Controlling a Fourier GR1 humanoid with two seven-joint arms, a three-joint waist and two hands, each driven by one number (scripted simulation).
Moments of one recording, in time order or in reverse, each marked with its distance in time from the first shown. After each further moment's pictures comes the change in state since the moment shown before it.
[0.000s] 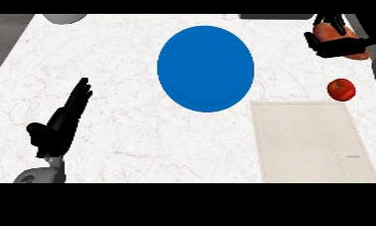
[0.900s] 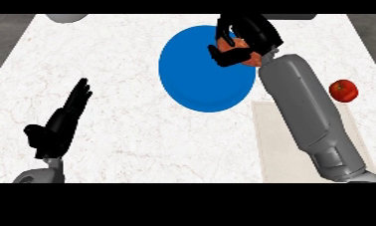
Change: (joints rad) left arm 0.007 -0.005 0.013 -0.007 -0.005 -0.020 -0.006; right arm -0.142 0.396 0.169 0.103 0.156 -0.111 0.214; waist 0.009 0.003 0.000
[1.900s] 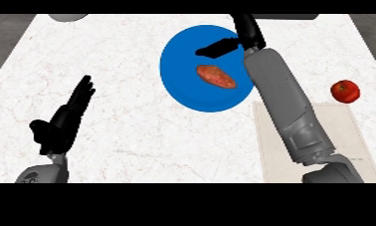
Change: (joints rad) left arm -0.023 -0.017 -0.001 0.004 -0.015 0.010 0.016; right arm -0.145 0.127 -0.285 0.352 -0.255 -0.184 0.010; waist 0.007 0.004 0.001
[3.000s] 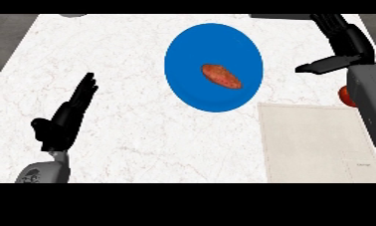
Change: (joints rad) left arm -0.018 -0.001 -0.006 -0.005 -0.005 -0.021 -0.002; right arm 0.119 -0.446 -0.183 0.301 -0.163 0.496 -0.475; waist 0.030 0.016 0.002
